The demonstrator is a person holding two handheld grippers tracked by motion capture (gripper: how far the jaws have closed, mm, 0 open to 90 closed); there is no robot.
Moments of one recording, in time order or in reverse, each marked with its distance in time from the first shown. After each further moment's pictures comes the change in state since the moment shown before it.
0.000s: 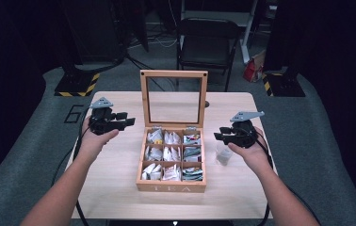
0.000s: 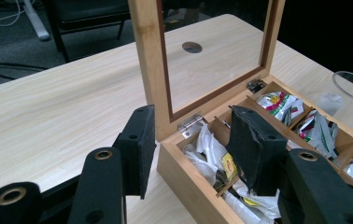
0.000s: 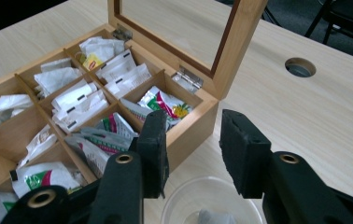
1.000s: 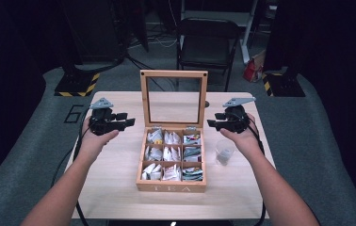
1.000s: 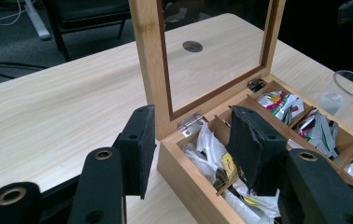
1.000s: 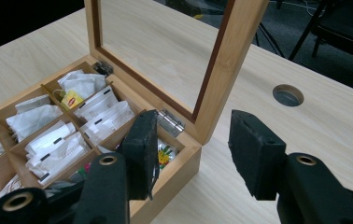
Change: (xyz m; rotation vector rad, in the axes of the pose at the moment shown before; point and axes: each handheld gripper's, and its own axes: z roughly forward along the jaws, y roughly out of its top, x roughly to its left) left arm -0.001 -0.001 0.001 0.011 0.001 0.004; right arm -0.014 0.037 0.025 -0.025 -0.026 0.012
